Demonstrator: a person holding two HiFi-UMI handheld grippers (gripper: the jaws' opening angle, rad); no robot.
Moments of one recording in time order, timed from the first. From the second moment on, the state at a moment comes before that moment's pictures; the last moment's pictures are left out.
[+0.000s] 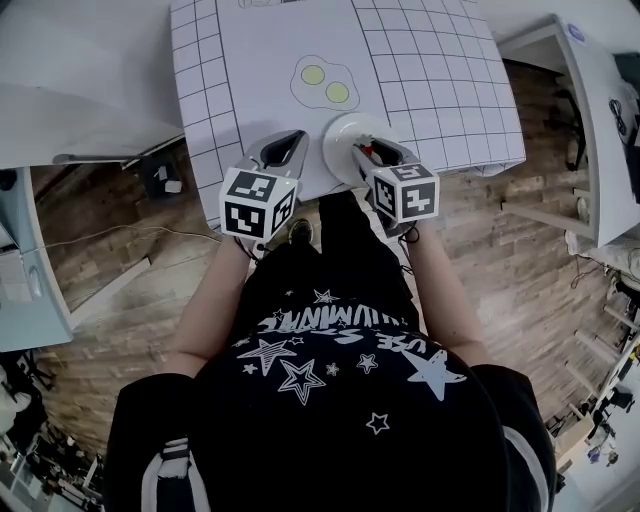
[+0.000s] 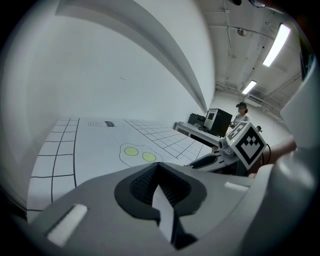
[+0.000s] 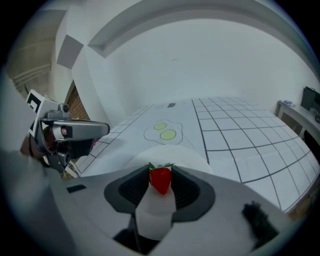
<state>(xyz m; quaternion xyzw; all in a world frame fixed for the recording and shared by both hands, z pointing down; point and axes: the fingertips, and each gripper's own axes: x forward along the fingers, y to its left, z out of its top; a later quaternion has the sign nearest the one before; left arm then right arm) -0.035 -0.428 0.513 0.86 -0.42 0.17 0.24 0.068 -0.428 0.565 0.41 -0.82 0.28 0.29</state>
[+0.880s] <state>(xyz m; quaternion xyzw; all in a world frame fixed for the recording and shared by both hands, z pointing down) -0.041 -0.430 0.505 0.86 -0.42 0.16 0.24 0.074 -0.428 0.563 0.42 -0.81 0.26 0.33</state>
